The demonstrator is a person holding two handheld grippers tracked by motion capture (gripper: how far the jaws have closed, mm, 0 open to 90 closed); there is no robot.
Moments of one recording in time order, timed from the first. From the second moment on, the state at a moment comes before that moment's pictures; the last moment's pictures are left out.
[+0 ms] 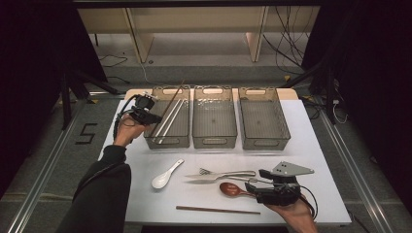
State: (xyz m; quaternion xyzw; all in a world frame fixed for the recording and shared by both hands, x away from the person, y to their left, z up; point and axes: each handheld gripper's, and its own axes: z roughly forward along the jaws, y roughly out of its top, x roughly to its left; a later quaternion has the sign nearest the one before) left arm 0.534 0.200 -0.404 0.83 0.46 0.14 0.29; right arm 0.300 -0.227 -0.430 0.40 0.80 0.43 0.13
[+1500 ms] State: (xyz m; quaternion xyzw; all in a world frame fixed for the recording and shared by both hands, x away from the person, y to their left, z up) left arm 0.368 0.102 -0.405 0.92 0.25 0.07 0.29; right arm 0.300 -0.229 -0.431 0.40 0.80 0.43 0.13
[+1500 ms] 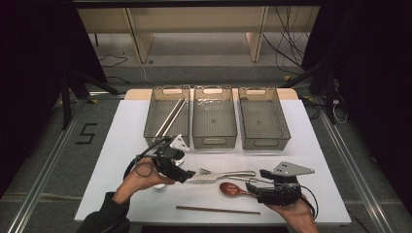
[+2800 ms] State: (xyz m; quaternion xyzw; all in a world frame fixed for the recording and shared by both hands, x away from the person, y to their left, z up) left arm 0.323 0.053 -0.457 0.98 0.10 0.01 0.16; right arm 0.301 -0.228 -0.433 0.40 0.80 0.43 0.13
